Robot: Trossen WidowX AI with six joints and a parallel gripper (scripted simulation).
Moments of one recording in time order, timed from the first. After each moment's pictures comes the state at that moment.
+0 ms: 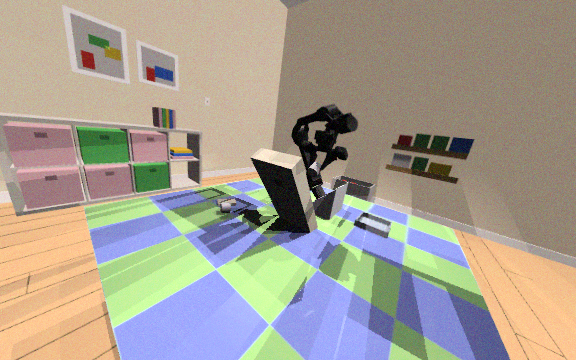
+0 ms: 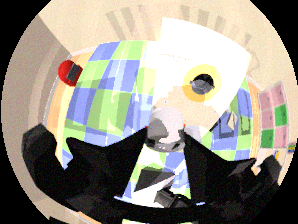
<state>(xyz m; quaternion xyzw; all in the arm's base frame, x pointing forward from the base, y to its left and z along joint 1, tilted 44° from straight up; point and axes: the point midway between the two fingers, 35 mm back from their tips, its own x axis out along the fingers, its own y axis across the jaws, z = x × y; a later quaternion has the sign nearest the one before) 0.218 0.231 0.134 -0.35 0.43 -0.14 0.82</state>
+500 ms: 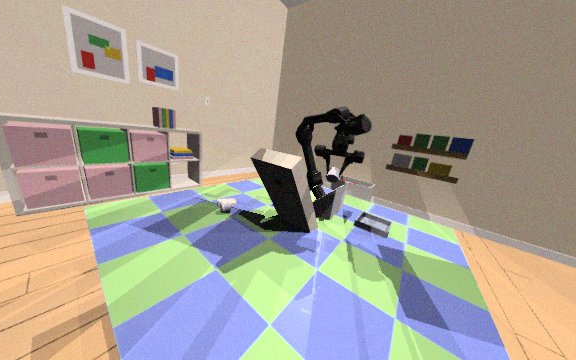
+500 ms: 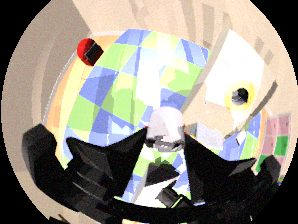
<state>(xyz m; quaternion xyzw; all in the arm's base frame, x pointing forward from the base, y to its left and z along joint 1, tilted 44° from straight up) 0.190 0.269 0.086 -0.40 0.48 -0.05 0.78</state>
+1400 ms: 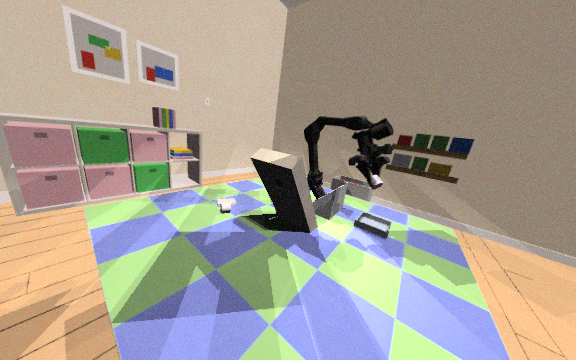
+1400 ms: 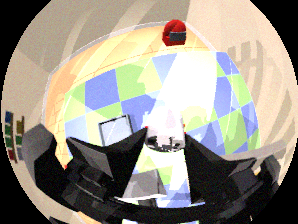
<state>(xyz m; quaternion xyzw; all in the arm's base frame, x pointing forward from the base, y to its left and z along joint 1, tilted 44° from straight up) 0.080 0.336 -0.006 -0.54 0.53 0.30 0.58</state>
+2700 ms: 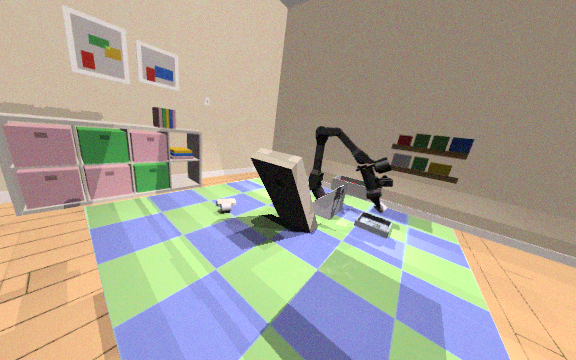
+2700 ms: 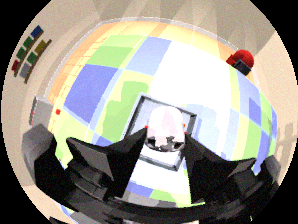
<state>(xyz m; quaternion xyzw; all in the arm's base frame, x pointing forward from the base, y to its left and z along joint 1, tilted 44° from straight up) -0.075 0.238 -0.139 -0.59 0.51 0.52 0.36</state>
